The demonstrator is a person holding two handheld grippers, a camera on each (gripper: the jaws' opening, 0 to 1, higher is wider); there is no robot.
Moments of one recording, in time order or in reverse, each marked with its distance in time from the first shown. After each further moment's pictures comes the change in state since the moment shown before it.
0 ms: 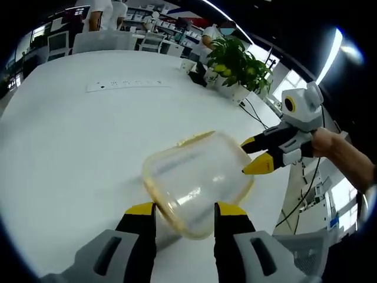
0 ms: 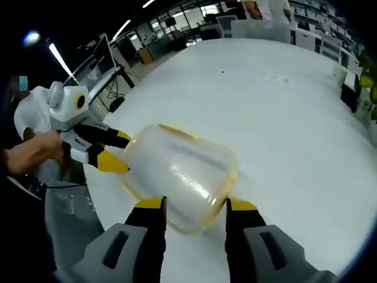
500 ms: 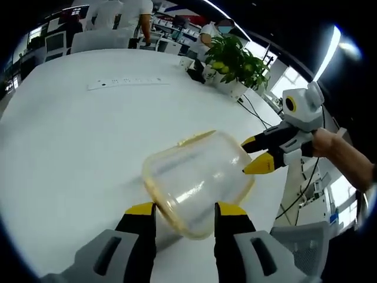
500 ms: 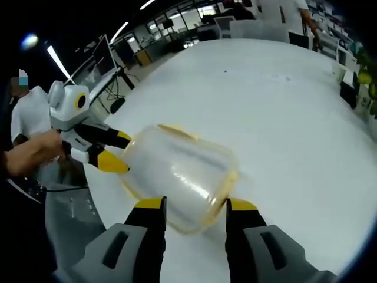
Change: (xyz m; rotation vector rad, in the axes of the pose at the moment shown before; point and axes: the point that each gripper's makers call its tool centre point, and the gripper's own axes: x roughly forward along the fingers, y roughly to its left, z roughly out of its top) left arm -0.015 0.007 -0.011 0.016 0.017 -0.013; right arm 0.004 0.022 -0.006 0.020 -0.013 -0.009
